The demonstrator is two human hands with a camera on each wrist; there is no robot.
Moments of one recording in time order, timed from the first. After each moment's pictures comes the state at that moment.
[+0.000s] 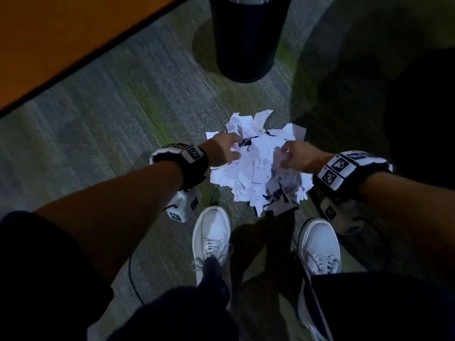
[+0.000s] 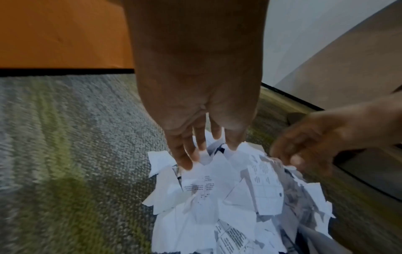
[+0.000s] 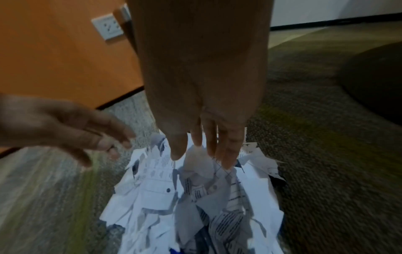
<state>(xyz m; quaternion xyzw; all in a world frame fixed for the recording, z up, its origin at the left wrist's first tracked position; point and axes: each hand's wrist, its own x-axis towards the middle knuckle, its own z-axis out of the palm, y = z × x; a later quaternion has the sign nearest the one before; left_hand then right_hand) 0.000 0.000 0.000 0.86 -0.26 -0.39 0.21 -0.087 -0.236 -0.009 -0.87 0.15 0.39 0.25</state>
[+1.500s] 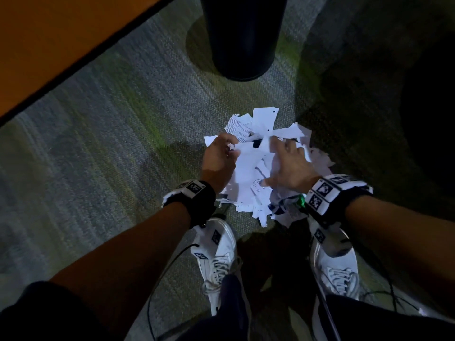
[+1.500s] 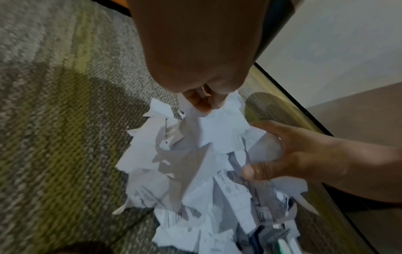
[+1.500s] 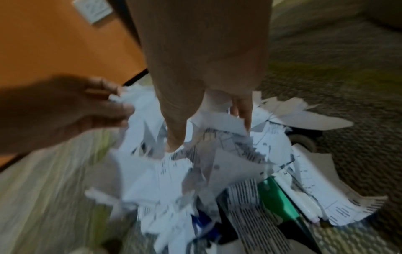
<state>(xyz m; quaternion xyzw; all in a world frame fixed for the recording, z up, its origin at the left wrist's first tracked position) -0.036 -0.003 -0.048 0.82 -0.06 -0.20 0.53 -0.106 -0.199 -0.037 -0.92 0.14 0.28 0.24</state>
